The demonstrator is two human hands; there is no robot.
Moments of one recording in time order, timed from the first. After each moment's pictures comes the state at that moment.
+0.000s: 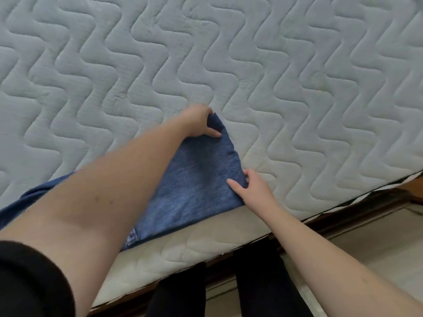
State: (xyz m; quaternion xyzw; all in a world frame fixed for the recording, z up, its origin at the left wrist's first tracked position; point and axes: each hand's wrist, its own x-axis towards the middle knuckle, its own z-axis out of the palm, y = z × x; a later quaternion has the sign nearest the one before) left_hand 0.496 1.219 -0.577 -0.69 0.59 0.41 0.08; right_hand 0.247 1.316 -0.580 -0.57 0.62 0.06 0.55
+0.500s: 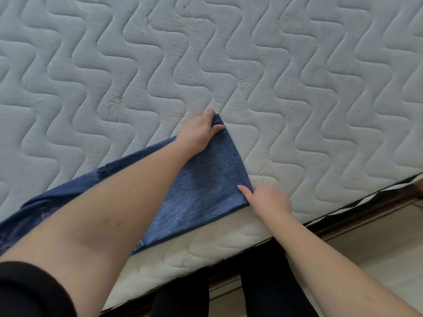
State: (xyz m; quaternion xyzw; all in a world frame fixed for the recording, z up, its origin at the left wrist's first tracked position) left_hand 0.473 1.241 -0.606 -0.74 0.57 0.35 -0.04; right_hand 0.237 1.311 -0.575 -0.68 0.59 0.34 0.26
